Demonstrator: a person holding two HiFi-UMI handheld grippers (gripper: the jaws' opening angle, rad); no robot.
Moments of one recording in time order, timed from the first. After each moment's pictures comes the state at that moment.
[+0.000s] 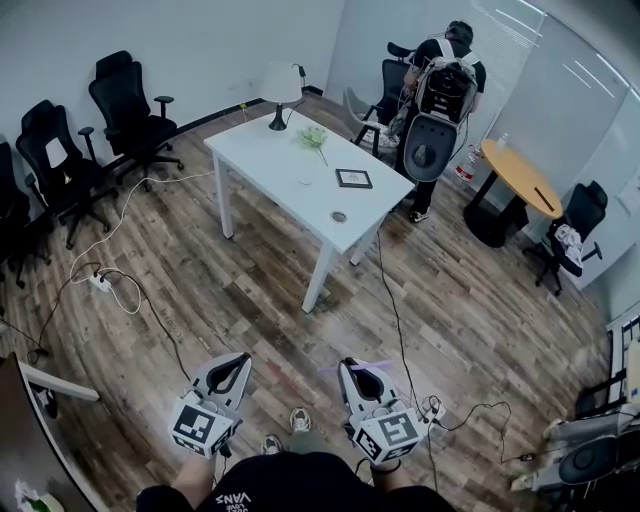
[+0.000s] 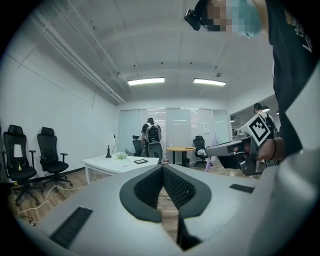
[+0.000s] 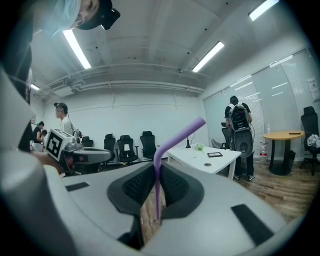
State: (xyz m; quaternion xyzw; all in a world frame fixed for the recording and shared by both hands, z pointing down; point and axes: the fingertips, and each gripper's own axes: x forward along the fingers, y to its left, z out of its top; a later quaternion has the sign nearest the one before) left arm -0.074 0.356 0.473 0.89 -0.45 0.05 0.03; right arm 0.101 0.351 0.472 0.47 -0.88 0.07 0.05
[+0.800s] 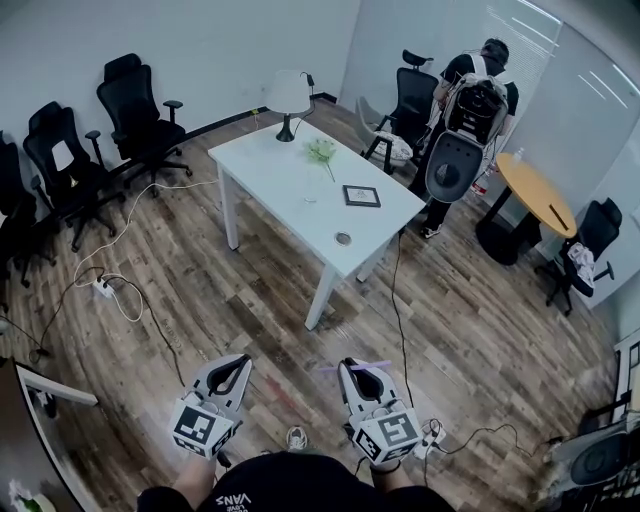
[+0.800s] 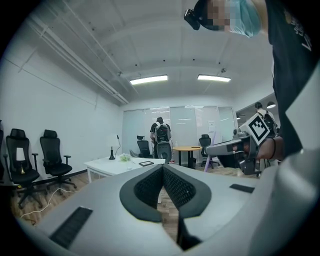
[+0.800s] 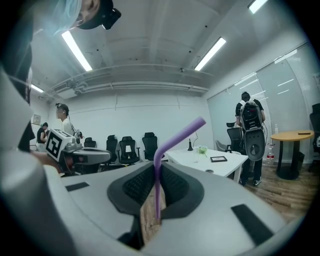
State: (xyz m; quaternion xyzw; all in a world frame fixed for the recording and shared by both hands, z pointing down) left arm -0.054 0.272 0.471 0.88 -0.48 0.06 0.02; right arm 0.120 0.255 0.471 0.44 -0.89 0.06 0.04
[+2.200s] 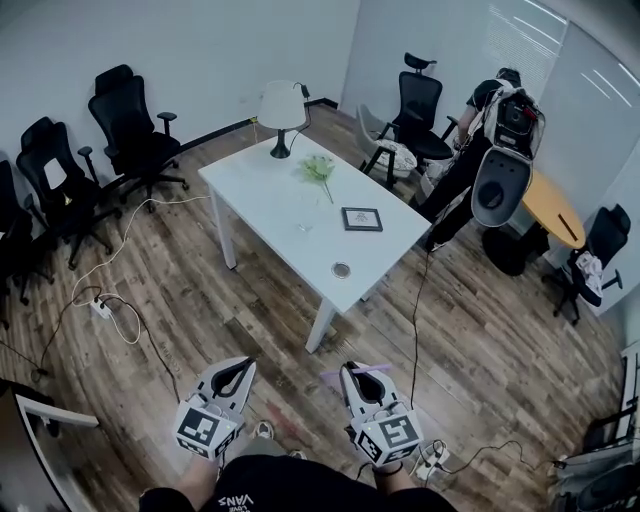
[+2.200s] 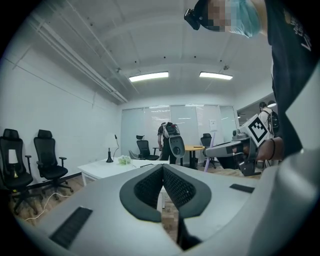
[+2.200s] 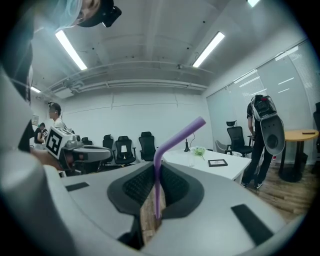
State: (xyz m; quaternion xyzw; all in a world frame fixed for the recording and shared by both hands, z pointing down) left arm -0.037 0.143 0.470 0.88 -0.47 0.06 0.02; right arm 0.133 0.127 0.477 0.45 -0.89 0.07 0.05
